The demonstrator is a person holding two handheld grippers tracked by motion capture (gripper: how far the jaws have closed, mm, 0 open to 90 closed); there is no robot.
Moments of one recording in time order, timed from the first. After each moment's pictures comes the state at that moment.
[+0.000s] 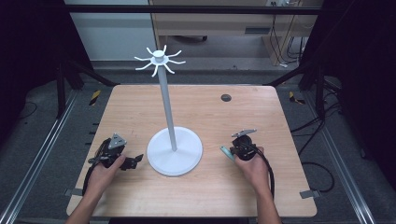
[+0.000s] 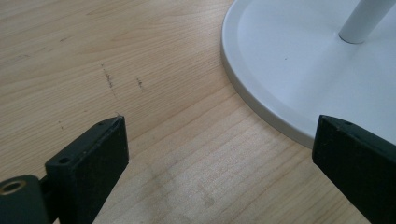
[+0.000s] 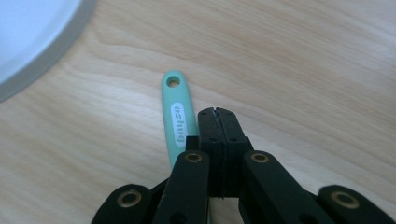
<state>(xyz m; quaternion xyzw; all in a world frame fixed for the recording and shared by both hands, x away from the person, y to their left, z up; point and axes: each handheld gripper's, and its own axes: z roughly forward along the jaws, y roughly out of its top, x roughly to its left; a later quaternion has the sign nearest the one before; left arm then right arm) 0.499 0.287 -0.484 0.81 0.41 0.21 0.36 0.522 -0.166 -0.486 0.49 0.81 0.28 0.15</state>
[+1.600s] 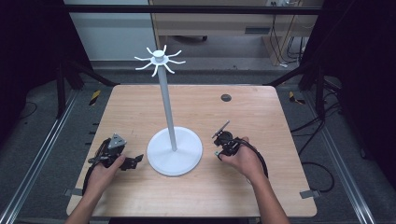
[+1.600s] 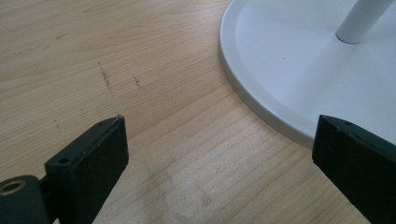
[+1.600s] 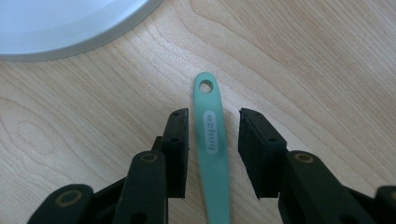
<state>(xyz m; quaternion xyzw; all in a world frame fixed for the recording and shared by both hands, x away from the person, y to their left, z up) 0.500 0.288 -0.484 0.81 0.41 0.21 0.36 0.535 -0.115 -0.459 0.39 0.91 0.14 0.10</state>
